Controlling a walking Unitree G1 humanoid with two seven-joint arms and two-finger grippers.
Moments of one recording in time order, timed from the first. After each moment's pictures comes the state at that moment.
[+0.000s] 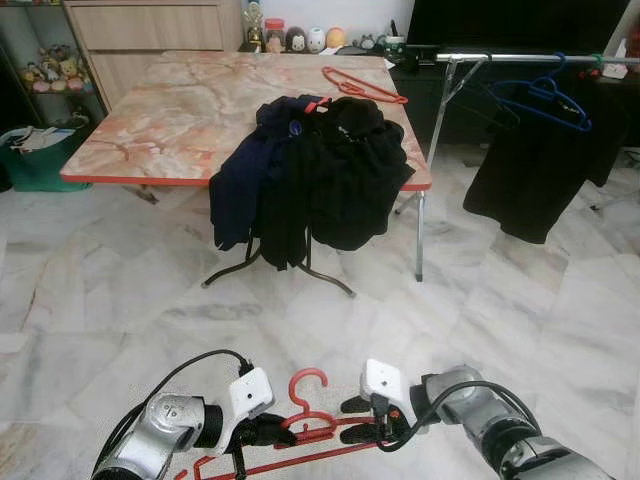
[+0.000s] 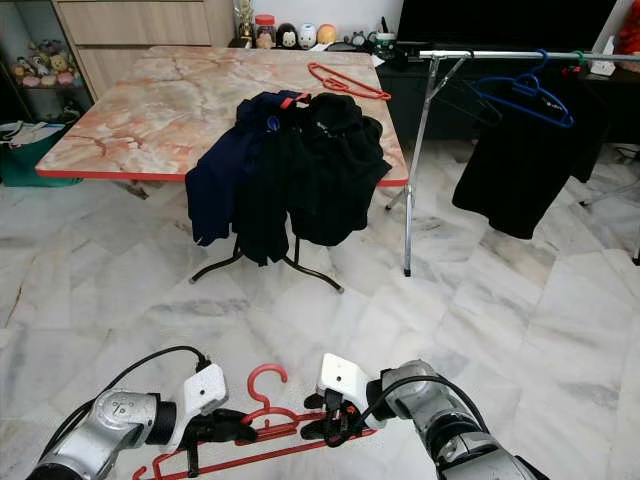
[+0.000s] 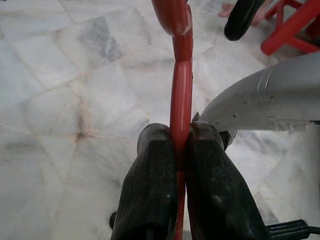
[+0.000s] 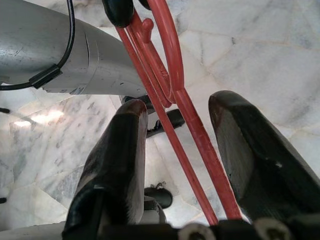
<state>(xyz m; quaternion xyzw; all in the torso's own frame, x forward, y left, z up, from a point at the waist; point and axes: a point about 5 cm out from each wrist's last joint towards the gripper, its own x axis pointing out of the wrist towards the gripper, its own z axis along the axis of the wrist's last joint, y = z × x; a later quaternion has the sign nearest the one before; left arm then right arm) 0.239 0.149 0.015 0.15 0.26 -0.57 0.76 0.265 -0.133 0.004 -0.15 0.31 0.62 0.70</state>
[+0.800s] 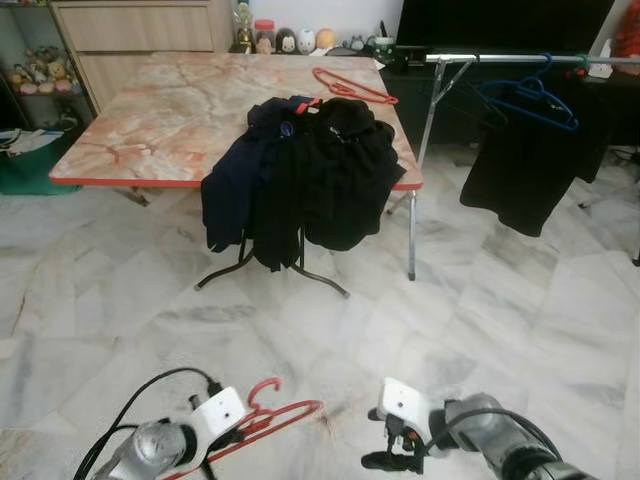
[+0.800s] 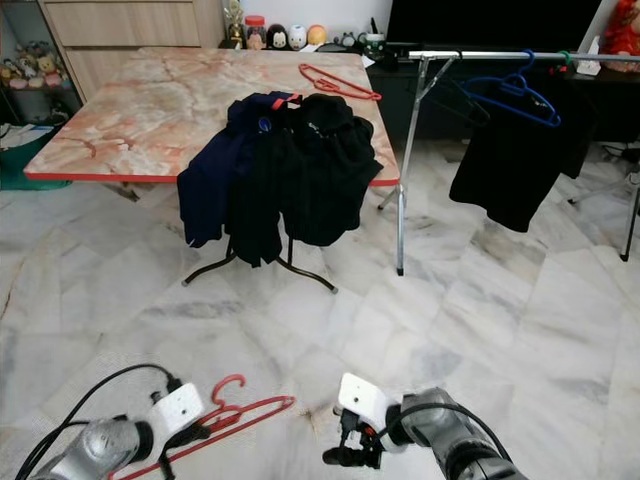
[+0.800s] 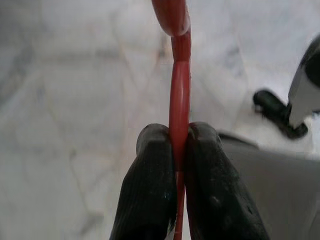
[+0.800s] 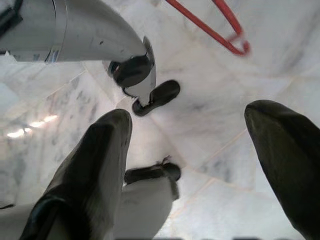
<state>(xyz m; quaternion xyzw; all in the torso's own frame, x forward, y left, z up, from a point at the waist) 0.215 0.201 -0.043 0.27 0.35 -0.36 0.82 0.232 -0.167 -0.030 -0.16 0.38 0.54 0.74</state>
